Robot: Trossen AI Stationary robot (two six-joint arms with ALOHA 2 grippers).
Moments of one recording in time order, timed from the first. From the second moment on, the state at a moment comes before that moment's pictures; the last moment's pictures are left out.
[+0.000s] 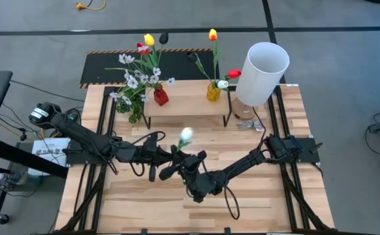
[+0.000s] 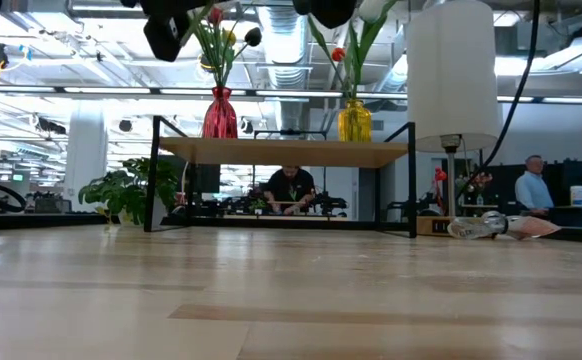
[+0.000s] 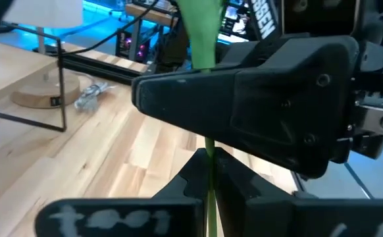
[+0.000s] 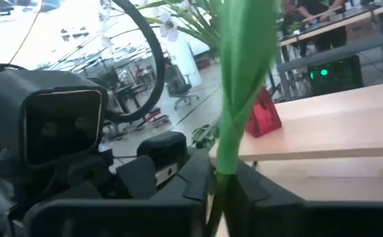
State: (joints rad) left arm -0.40 1.18 0.64 0.37 -0.38 -0.36; right arm 0.46 2.25 1.68 0.92 1.46 0.03
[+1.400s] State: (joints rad) left arm -0.42 0.94 0.64 0.09 -0.25 -0.40; right arm 0.33 2.20 1.54 1.57 1.57 -0.87
